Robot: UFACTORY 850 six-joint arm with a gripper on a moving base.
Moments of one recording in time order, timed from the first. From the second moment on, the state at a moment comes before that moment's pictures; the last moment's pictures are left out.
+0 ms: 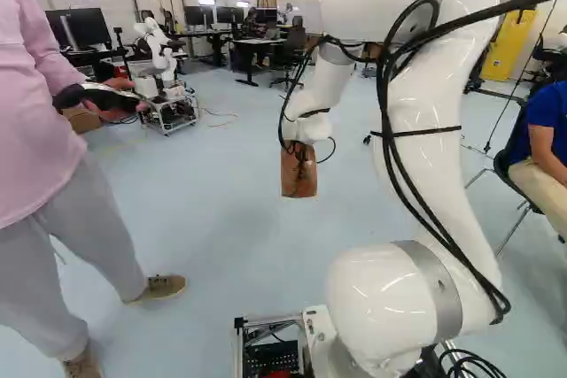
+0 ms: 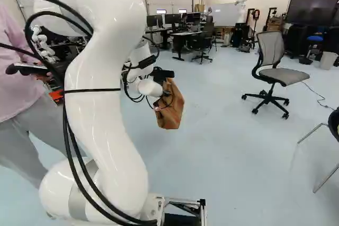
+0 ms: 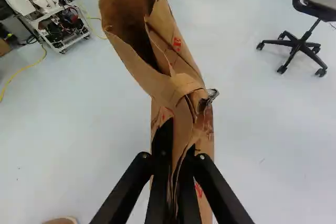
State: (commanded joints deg) arm 1.3 -25.9 -45.7 9.6 34.9 0.0
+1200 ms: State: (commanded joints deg) arm 0.4 3.4 -17.3 2.9 45.4 0.0
